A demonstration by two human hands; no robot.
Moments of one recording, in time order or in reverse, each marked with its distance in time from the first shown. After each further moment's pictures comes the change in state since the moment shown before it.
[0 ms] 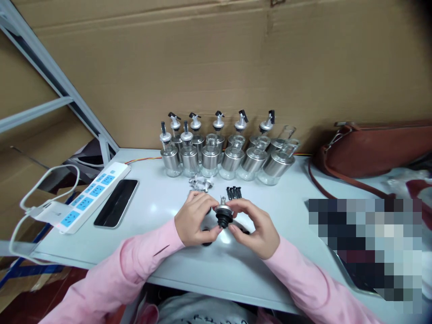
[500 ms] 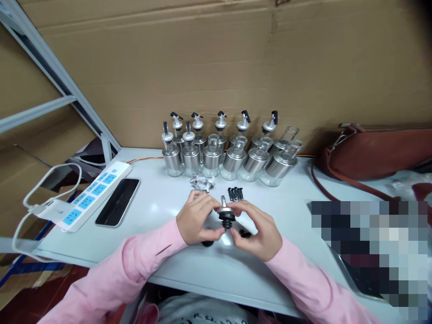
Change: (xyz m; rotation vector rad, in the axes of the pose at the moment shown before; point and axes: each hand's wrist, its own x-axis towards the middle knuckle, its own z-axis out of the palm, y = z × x) left_hand -0.001 -0.004 0.005 0.097 0.046 0.035; right_hand 0.000 -0.001 -0.002 -0.152 -0.049 -0.124
